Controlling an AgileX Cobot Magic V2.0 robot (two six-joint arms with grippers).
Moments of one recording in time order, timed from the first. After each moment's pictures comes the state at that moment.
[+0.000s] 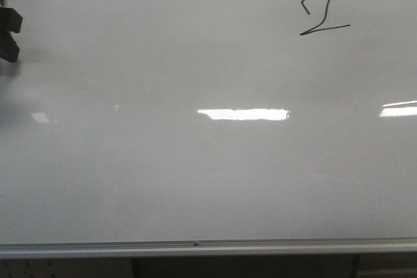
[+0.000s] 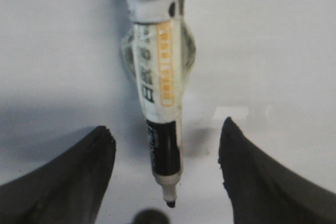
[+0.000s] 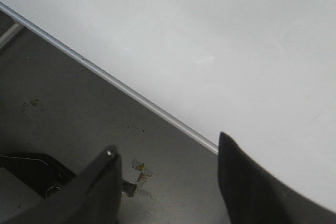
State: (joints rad) left arm -0.07 1.53 -0.93 -0.28 0.15 0.21; right arm 0.10 0.85 -0.91 0.28 0.98 -0.53
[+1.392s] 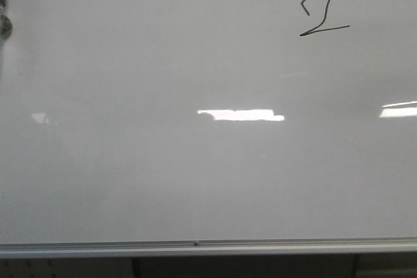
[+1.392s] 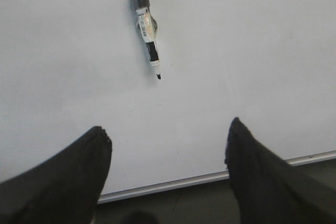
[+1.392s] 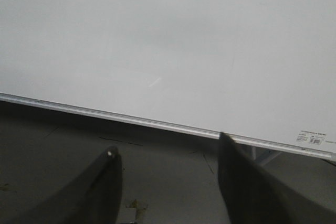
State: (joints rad) left arm -0.07 0.55 -0.81 -0.08 0.85 0.13; right arm 0.10 0.43 -0.84 0.01 1.09 -0.05
